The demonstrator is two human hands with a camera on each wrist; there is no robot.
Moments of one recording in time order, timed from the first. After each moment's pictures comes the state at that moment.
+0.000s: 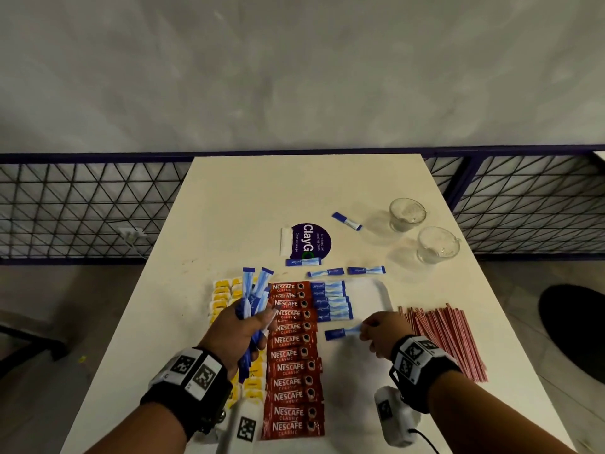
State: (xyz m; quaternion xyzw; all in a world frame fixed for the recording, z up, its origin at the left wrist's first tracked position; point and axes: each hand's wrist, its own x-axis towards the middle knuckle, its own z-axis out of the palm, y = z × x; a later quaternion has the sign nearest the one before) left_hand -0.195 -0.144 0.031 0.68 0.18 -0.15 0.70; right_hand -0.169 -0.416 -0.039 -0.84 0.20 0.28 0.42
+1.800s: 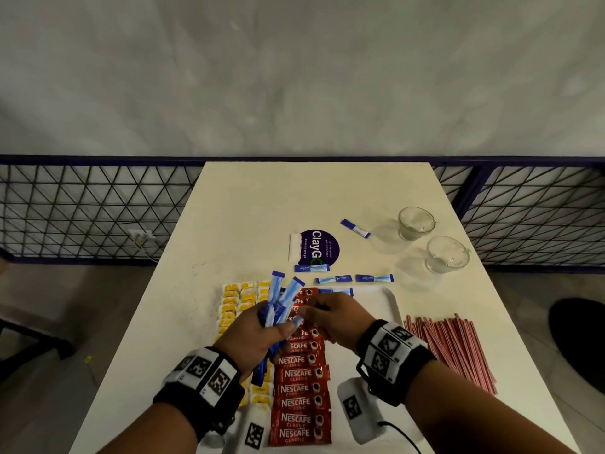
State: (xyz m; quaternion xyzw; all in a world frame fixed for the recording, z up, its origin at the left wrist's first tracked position) left_hand -0.196 -0.148 0.044 0.71 0.08 -0.20 0.67; right_hand -0.161 -0.326 0.051 -0.83 -0.06 0.26 0.49
